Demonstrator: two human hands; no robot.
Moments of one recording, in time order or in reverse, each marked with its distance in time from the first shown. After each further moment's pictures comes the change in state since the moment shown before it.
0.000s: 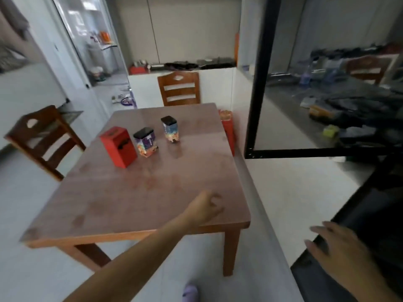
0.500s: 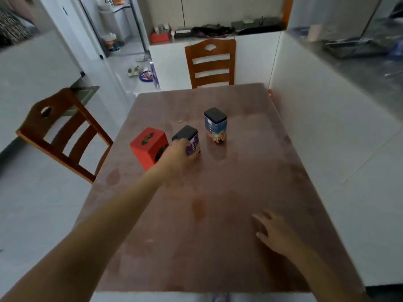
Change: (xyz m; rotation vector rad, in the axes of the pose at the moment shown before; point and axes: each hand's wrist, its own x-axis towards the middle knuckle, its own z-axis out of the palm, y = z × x) left_hand 0.186 -0.196 -0.283 0.365 0.274 -0.124; right_hand 0.218 -0.282 0.193 0.114 -0.598 -0.232
